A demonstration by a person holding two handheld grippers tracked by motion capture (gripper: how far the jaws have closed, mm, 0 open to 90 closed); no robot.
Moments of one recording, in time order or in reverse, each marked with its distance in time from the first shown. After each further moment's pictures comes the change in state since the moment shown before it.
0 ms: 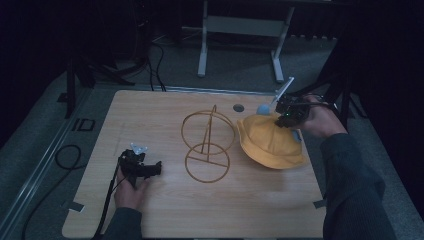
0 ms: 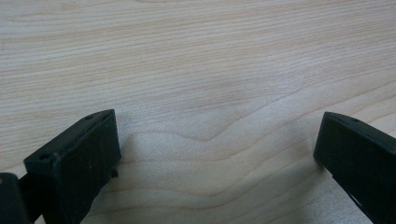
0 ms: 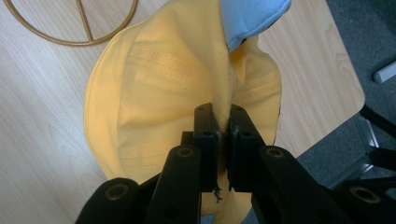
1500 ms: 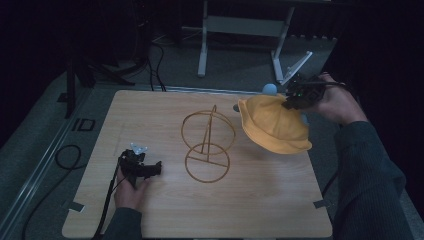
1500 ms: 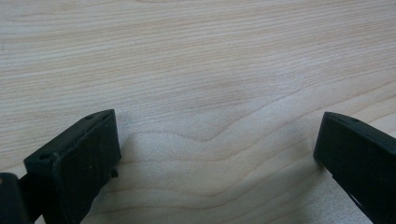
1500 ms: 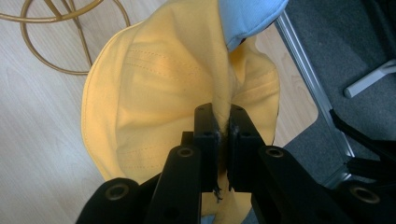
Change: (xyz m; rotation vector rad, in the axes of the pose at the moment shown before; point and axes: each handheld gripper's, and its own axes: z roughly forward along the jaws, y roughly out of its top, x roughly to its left) left arm 0.000 0.000 0.000 0.000 0.000 0.000; right arm -0.018 0.010 -0.066 -0.087 -0.048 0.010
